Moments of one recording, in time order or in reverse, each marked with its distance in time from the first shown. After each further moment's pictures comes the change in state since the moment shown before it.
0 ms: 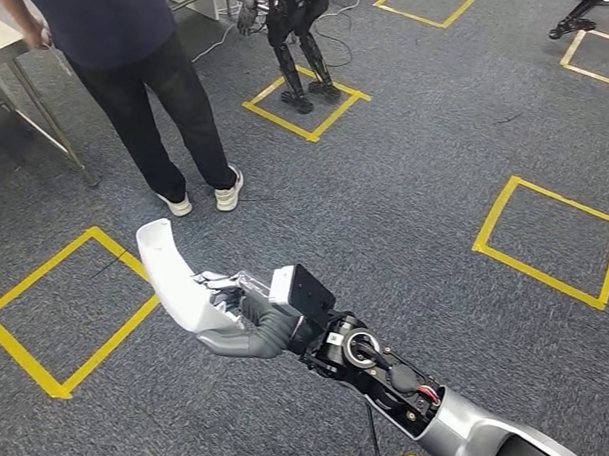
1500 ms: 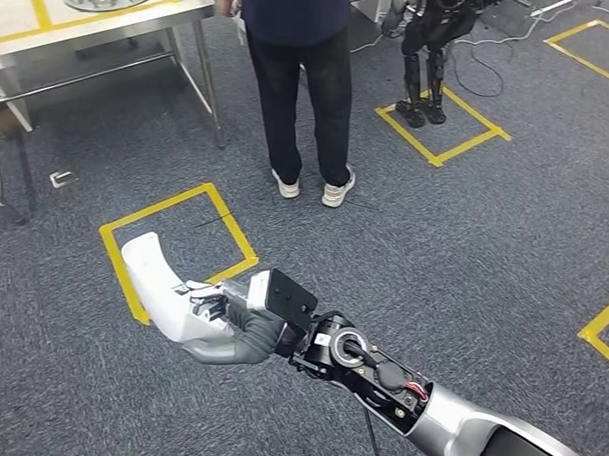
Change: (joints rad) left arm -0.005 0.001 0.000 0.001 0.003 0.004 0.006; right arm -0.007 0.011 0.015 0.024 0.019 0.006 0.024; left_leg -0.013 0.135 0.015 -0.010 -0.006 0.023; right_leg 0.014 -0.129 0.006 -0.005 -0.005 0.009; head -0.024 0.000
